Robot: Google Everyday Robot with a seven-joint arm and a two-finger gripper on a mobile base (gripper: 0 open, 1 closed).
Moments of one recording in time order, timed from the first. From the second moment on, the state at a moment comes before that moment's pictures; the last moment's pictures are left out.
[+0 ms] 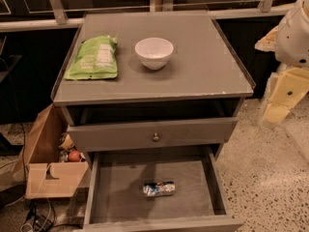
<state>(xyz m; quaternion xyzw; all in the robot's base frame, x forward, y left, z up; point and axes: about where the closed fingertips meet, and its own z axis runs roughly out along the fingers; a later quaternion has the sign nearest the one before) 0.438 -0.217 0.977 -0.60 0.78 -0.03 0.16</state>
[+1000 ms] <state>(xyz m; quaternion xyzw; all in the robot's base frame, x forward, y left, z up) 0.443 -0.174 0.926 -0.63 0.76 -0.04 0.16</state>
